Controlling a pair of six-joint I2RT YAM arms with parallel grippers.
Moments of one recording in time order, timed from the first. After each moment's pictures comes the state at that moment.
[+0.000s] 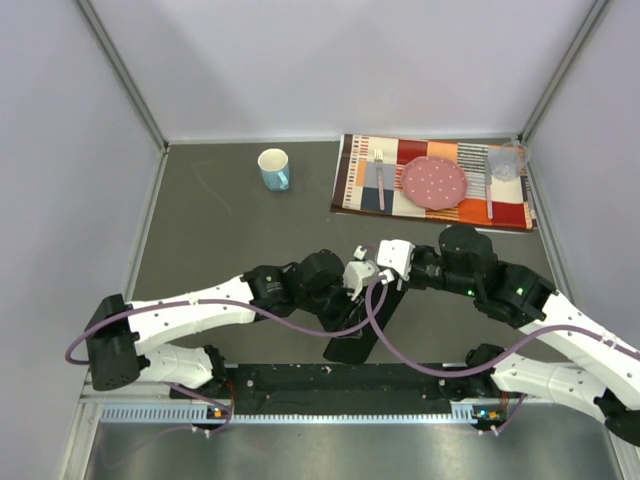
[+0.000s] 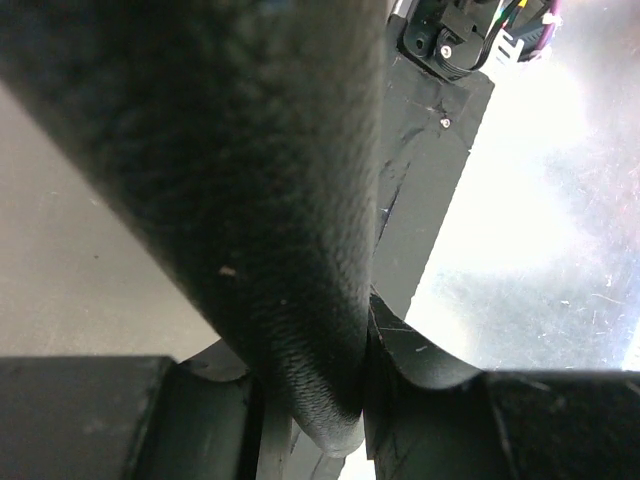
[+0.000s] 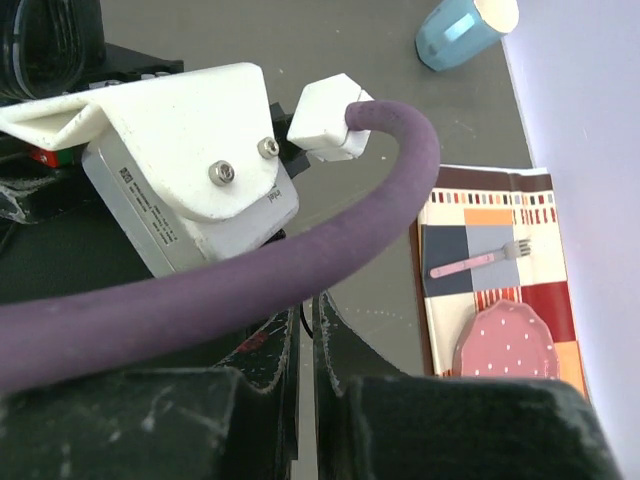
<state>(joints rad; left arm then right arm) -1.14 1.26 0.94 -0.44 0.33 -0.31 0.91 0.83 0.98 -0.58 -0.12 -0.63</state>
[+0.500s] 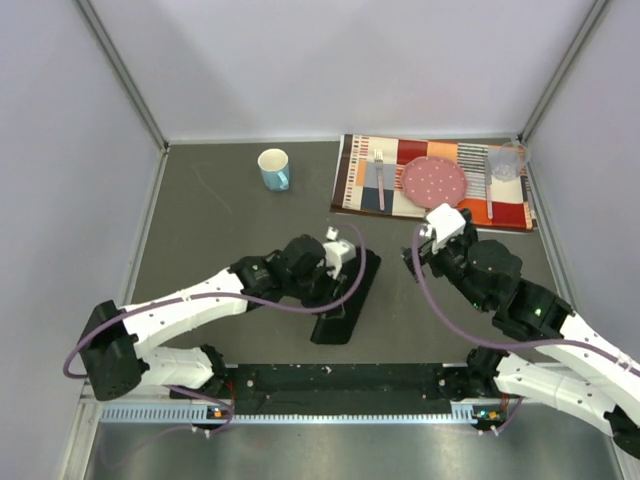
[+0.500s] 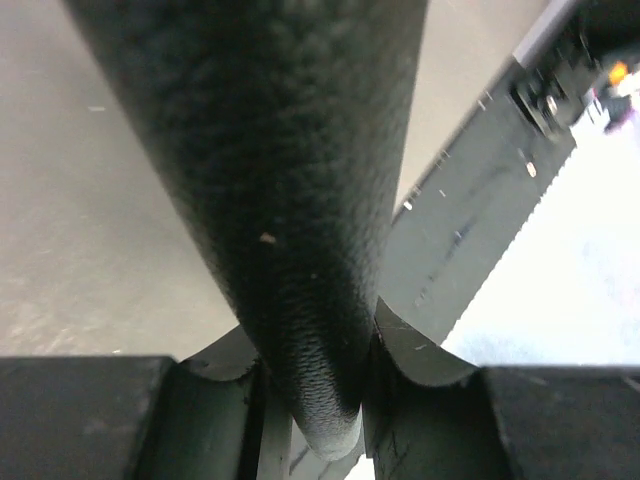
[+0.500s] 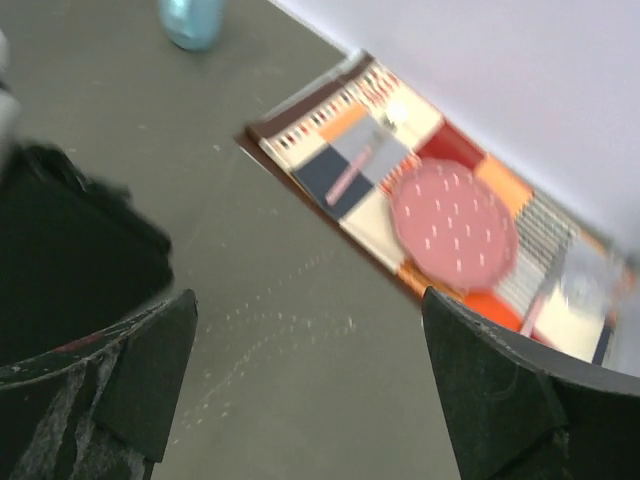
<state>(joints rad) -1.00 1.24 0.92 -0.50 0.27 -0.36 0.90 0.68 0.86 -0.39 0.36 -0.29</state>
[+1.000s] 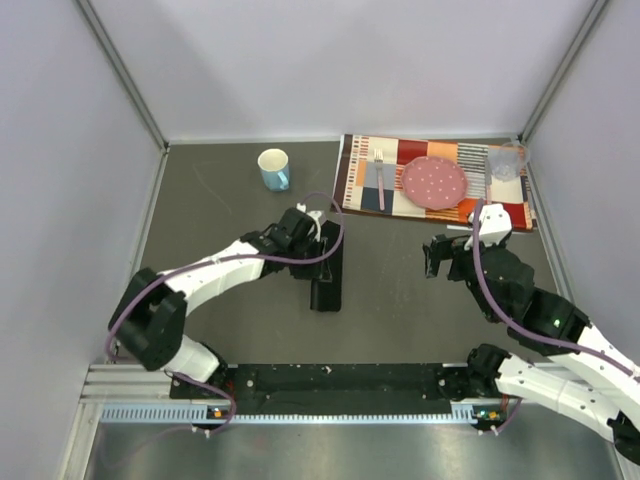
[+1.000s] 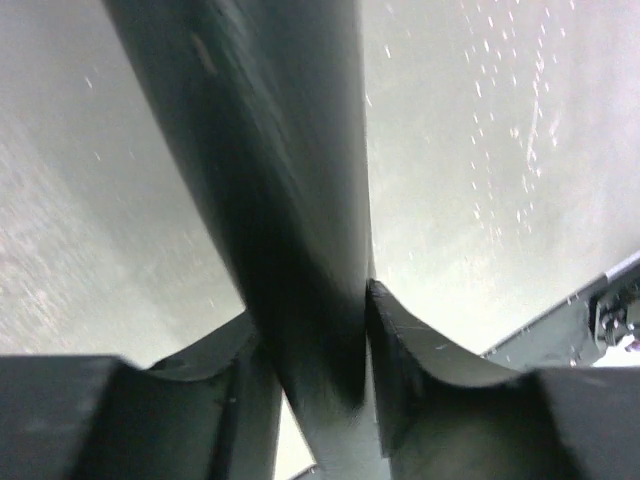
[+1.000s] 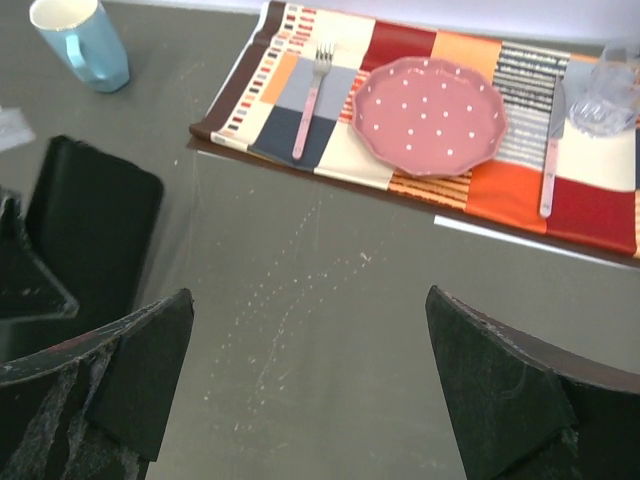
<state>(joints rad) -0.69 1.45 0.92 -0.40 0.20 -0.53 0.90 0.58 0.86 -0.58 0.69 0.22</state>
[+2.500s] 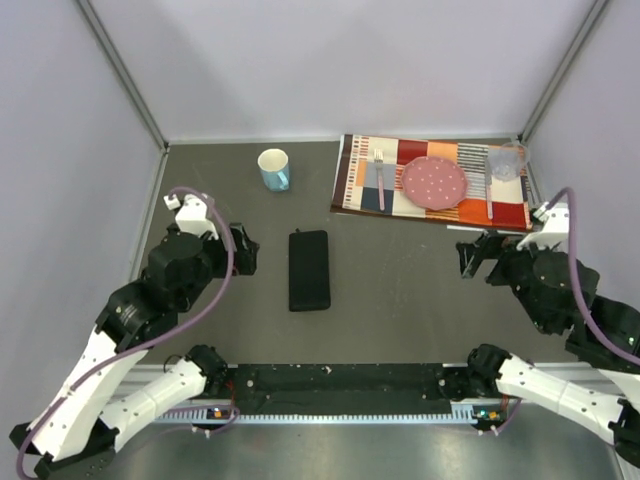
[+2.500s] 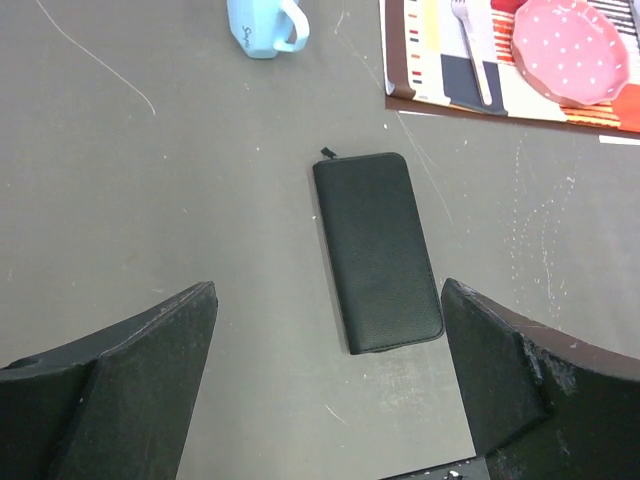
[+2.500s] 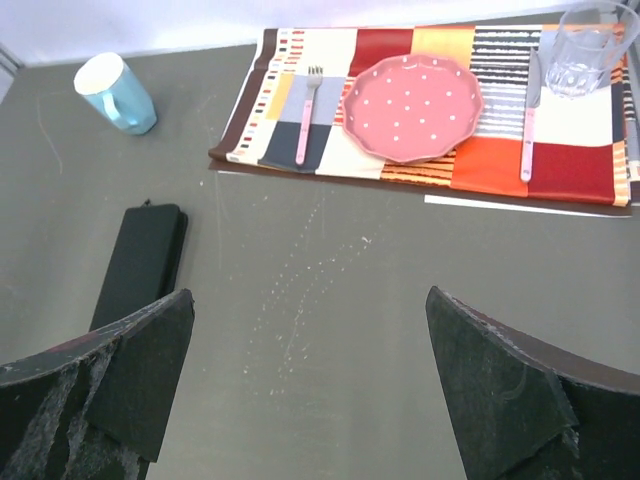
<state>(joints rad) -0.66 0.70 1.10 -0.83 -0.38 -0.42 0.90 0.54 1.14 -0.93 0.70 0.42</state>
